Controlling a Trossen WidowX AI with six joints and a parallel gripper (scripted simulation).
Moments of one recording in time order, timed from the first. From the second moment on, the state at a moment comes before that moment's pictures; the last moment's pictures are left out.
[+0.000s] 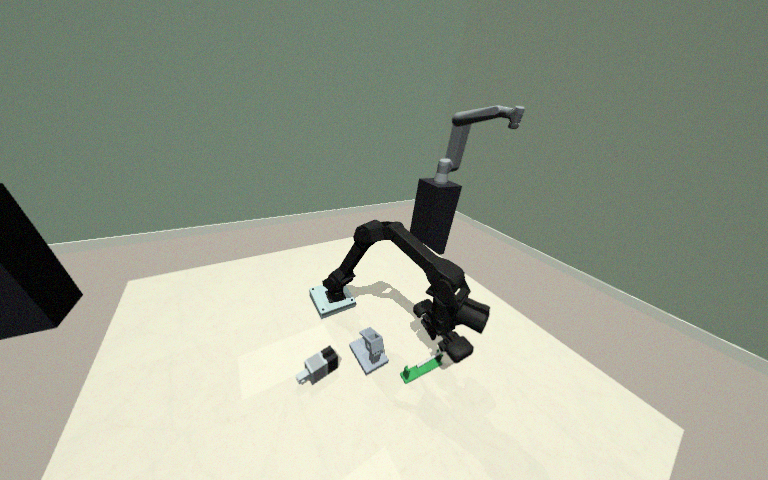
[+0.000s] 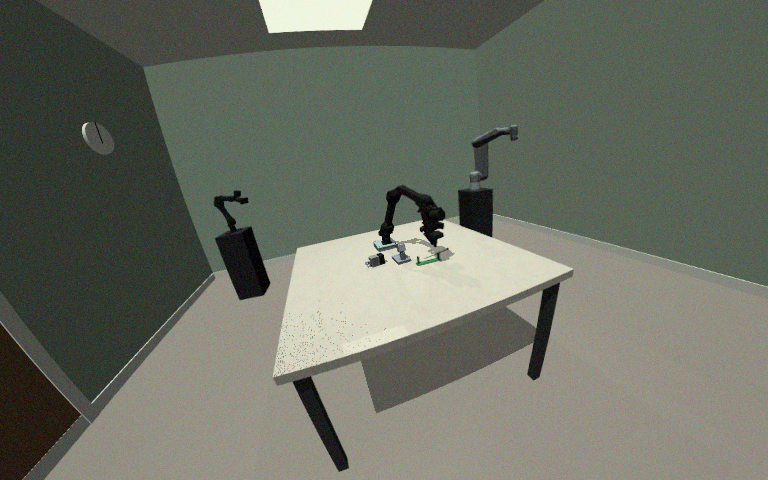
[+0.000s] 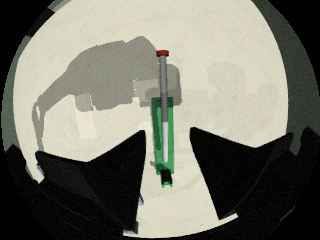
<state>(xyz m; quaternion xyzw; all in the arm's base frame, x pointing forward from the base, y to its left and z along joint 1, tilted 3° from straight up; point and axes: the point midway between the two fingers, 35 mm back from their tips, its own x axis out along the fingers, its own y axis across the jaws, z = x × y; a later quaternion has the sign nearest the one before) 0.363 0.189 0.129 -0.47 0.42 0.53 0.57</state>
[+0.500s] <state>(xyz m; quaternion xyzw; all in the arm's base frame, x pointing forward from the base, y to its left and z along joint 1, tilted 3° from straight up) 0.367 0.190 0.105 -0.47 0.42 0.53 0.57</state>
